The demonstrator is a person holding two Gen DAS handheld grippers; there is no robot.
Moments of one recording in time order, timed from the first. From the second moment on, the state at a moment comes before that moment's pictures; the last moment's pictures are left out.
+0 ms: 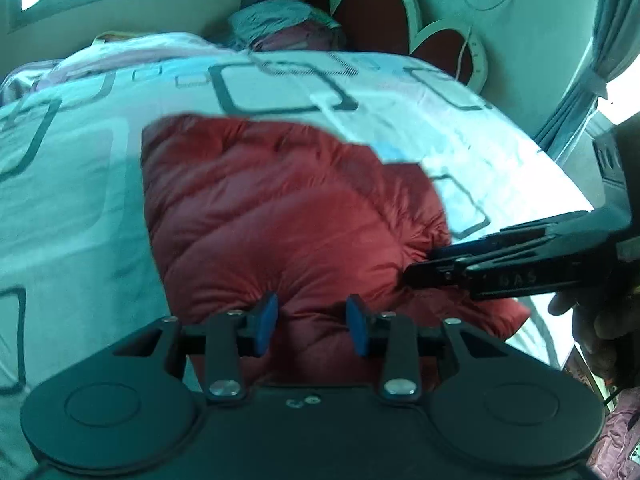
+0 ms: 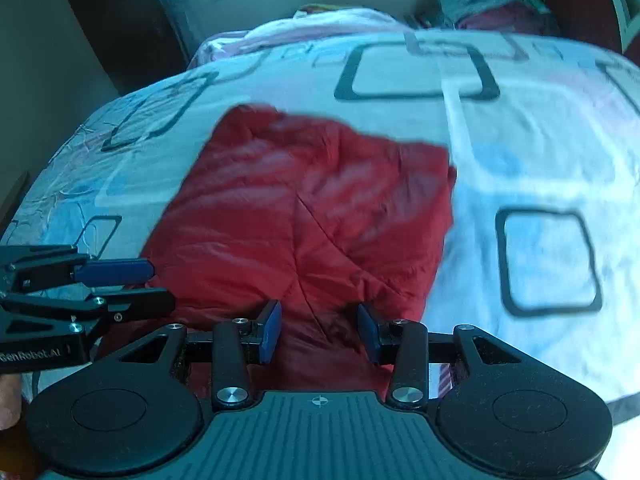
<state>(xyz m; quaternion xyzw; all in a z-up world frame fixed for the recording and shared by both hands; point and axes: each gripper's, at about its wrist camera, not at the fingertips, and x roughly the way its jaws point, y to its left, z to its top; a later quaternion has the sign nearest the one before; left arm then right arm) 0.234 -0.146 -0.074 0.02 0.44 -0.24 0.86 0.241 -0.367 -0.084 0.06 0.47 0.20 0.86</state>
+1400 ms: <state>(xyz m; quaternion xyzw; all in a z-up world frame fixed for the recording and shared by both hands) 0.161 -0.121 -0.063 -0.02 0.42 -0.20 0.88 0.156 -0.377 -0.071 0.05 0.42 0.25 0.87</state>
